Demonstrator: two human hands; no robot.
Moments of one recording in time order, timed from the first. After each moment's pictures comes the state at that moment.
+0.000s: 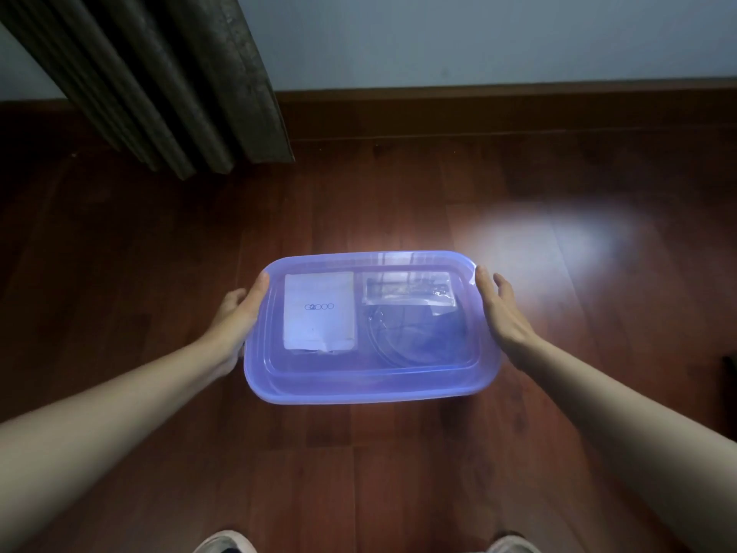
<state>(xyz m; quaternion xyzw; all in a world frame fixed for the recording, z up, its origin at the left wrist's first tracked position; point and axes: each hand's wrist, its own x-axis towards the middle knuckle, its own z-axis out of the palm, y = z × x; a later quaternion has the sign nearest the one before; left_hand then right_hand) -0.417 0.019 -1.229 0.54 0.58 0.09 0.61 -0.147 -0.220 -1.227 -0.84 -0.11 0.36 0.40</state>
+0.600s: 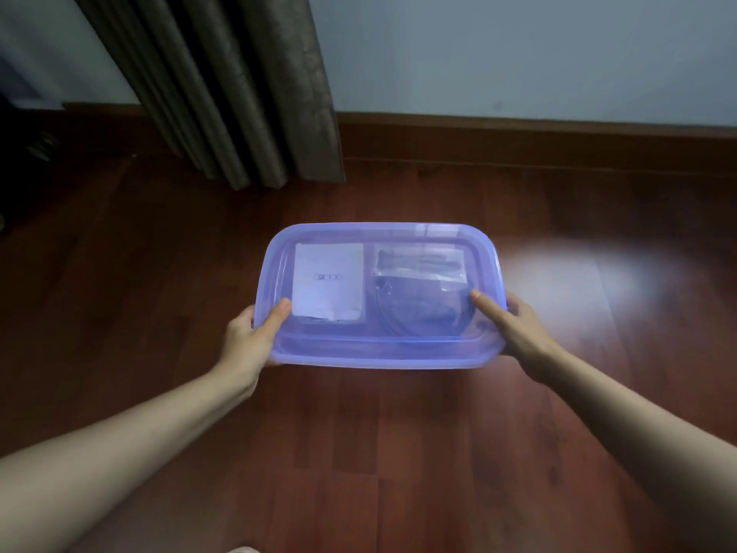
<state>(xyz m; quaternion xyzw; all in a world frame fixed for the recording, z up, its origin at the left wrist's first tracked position) -0.438 0.021 -1.227 0.52 0.57 0.25 0.59 -0.156 -0.170 -1.199 -0.73 -0.16 0.43 0.50</state>
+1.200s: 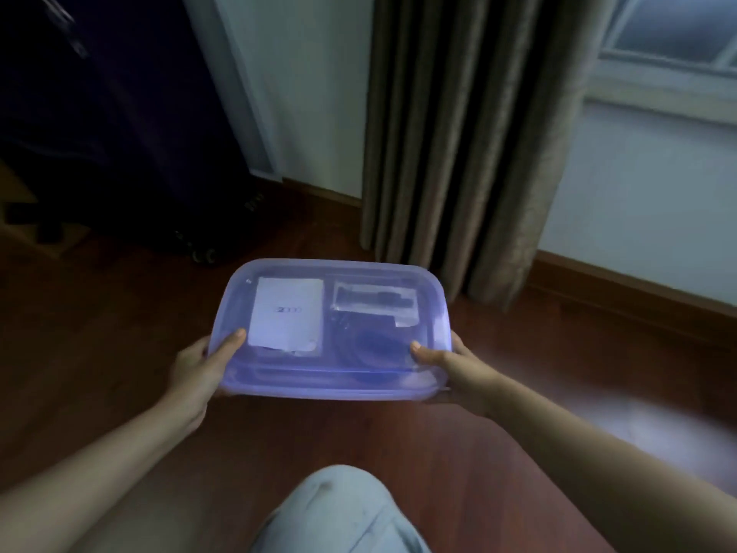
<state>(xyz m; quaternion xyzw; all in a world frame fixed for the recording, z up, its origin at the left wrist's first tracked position) -0.652 0.175 -1.100 0.41 0.68 0.35 0.49 -0.328 0.085 -1.102 -0.61 -0.19 0.66 0.39</state>
